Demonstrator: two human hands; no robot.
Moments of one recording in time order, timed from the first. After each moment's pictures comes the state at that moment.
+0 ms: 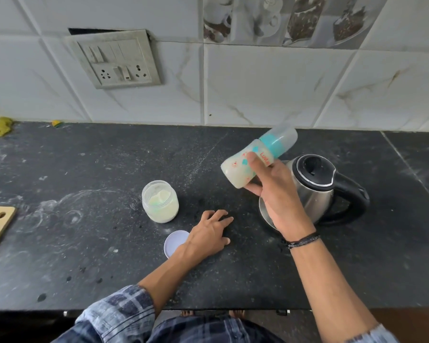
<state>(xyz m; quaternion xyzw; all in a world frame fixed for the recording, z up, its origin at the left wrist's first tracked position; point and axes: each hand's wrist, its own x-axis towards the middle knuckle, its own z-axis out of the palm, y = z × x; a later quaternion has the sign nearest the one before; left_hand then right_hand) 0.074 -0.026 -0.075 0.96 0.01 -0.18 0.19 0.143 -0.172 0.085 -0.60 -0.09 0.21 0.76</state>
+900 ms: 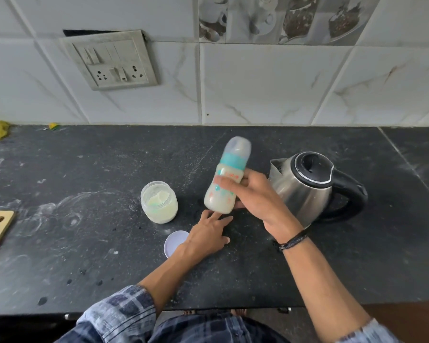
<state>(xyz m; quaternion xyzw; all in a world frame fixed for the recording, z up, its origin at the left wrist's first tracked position) 0.075 -0.027 -0.070 0.96 0.02 -0.19 0.19 0.127 -0.152 0.074 -0.72 -0.12 0.23 0.64</state>
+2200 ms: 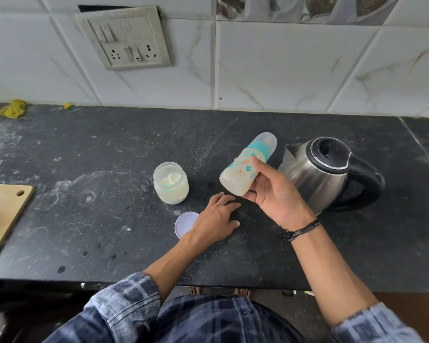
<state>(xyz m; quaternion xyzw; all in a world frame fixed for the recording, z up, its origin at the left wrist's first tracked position) 0.056 -0.025 -0.070 0.96 0.02 -0.11 0.27 0.127 -0.167 0.053 -0.44 0.02 0.38 0.81</state>
